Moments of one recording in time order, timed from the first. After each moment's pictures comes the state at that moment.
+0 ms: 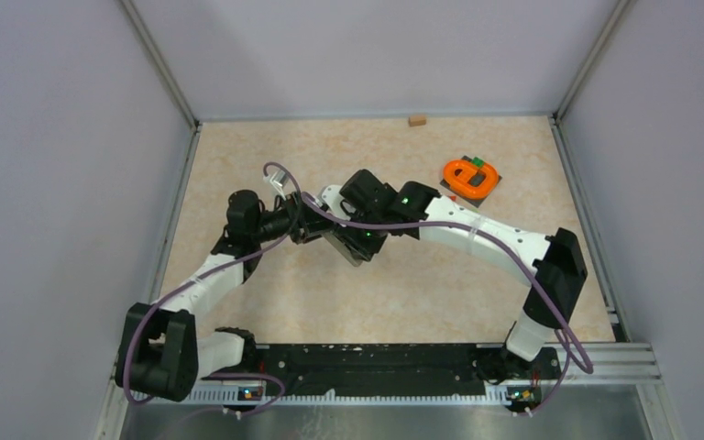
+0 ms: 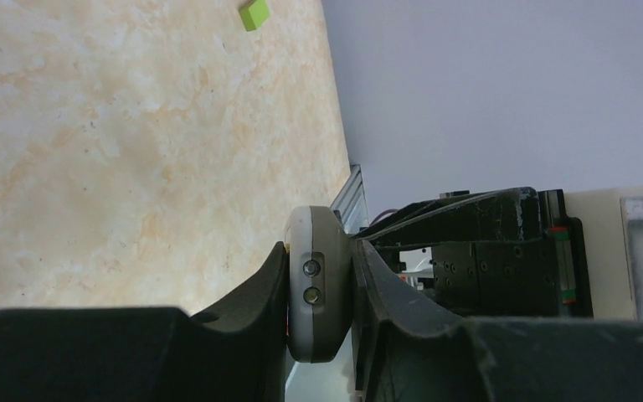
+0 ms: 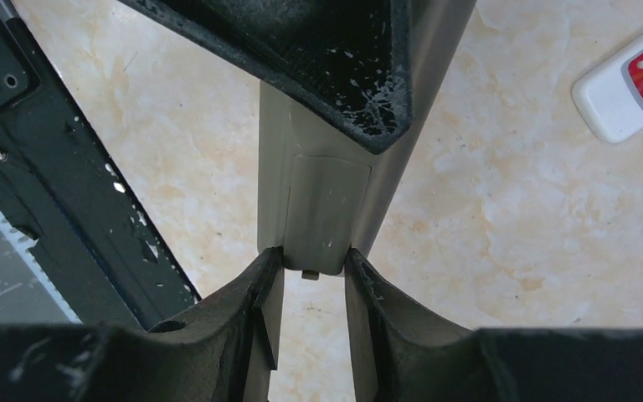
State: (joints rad) left arm -0.22 1.17 0.55 0.40 0.89 -1.07; right arm 1.00 1.68 1.55 -0.85 -0.10 -0.08
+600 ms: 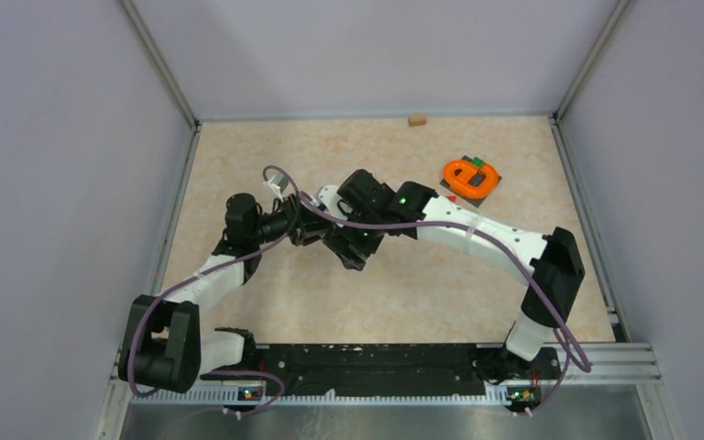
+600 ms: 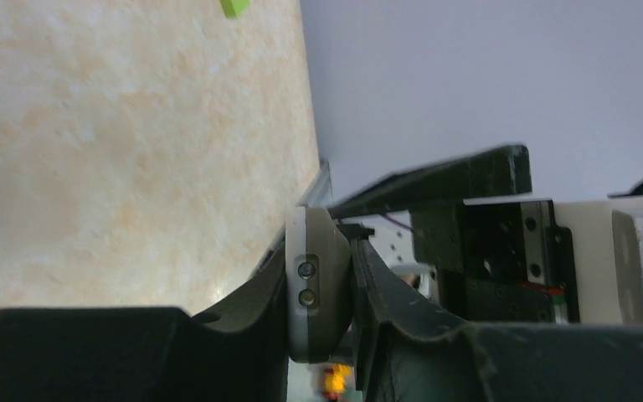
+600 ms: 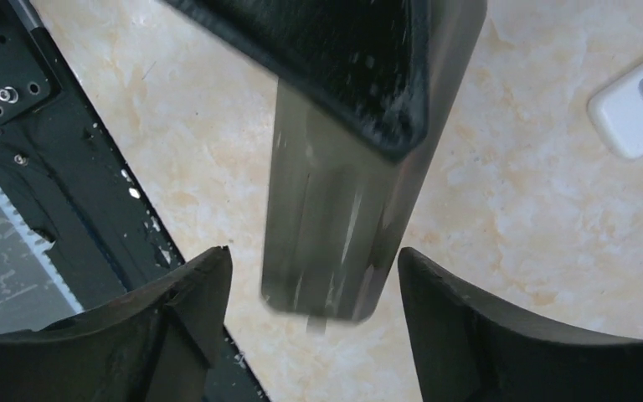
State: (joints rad) left arm -0.19 1.22 0.50 0.51 0.95 -1.18; right arm 1.00 1.70 1.57 -0.86 -0.12 -0.07
